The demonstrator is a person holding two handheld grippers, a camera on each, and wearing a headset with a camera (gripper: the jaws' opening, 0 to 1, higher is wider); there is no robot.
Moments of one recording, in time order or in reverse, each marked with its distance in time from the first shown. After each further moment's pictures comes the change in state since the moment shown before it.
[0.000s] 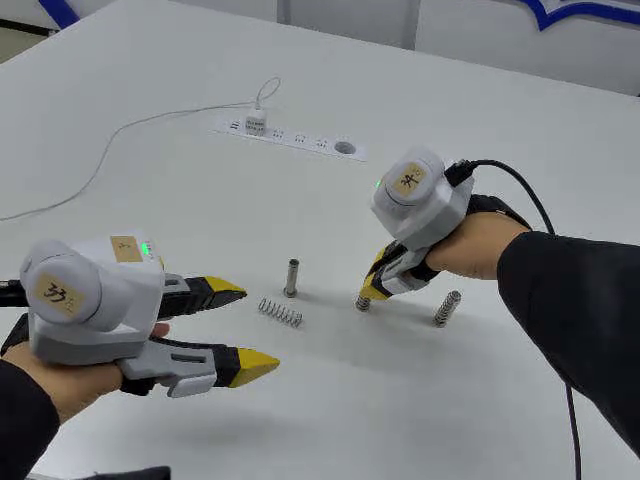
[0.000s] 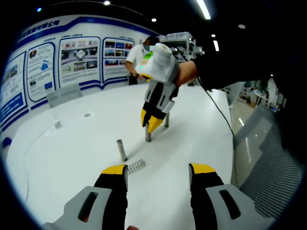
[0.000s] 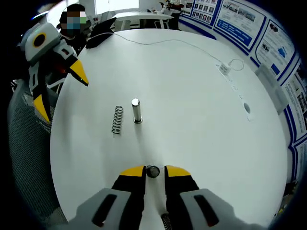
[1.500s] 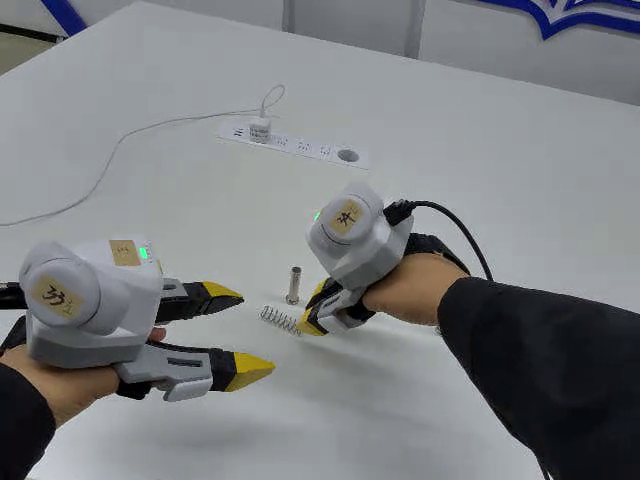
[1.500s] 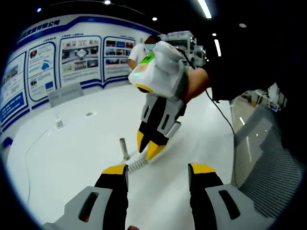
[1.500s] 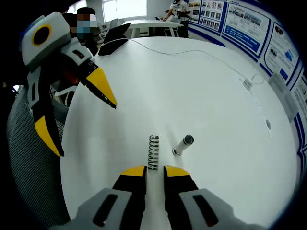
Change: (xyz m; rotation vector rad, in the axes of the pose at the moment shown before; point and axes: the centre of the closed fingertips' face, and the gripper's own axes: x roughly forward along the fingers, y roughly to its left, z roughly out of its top) left arm -0.005 0.003 -0.001 0.000 0.012 0.010; right arm 0.041 0.066 0.048 -0.008 -0.080 0.091
